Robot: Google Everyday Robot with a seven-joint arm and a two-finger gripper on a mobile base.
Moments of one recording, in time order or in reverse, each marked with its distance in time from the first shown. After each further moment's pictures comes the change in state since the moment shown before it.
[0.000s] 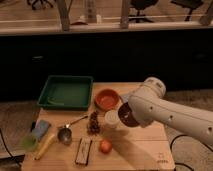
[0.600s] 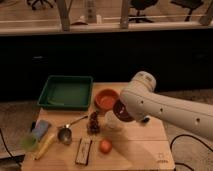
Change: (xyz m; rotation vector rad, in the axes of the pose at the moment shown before) arm -0.003 -0.032 -0.012 0.013 0.028 -0.029
